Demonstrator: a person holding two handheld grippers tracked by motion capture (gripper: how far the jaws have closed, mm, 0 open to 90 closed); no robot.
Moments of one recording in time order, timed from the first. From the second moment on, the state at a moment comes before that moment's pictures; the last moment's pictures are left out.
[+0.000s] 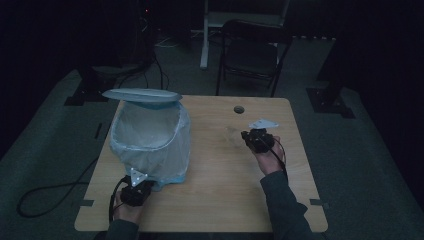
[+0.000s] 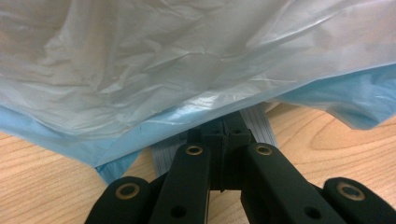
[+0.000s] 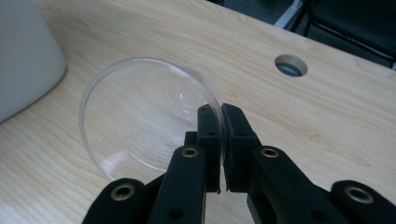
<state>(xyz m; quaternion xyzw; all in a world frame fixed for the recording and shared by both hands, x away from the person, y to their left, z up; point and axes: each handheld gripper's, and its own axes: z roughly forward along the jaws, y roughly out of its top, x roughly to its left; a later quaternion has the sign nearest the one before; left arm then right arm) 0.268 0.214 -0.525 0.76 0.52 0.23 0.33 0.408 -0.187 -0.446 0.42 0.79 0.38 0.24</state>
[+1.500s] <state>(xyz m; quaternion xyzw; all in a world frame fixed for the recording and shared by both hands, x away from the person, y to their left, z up) 0.268 0.214 -0.526 0.76 0.52 0.23 0.33 0.378 -0.181 -0.368 0.35 0.80 0.43 0.24</state>
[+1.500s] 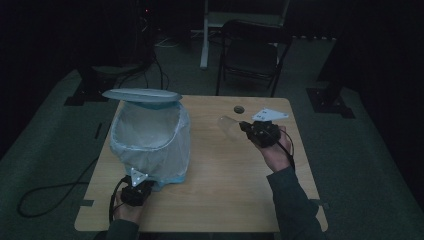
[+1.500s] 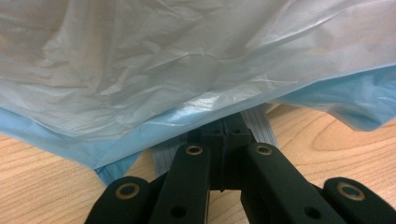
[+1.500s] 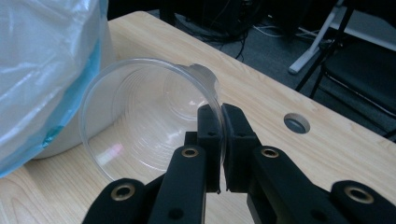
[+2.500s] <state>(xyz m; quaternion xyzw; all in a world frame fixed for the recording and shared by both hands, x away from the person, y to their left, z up) 0.268 0.213 -0.526 0.76 0.52 0.23 0.32 0.359 -0.163 -0.327 0.30 0.79 0.46 0.25</state>
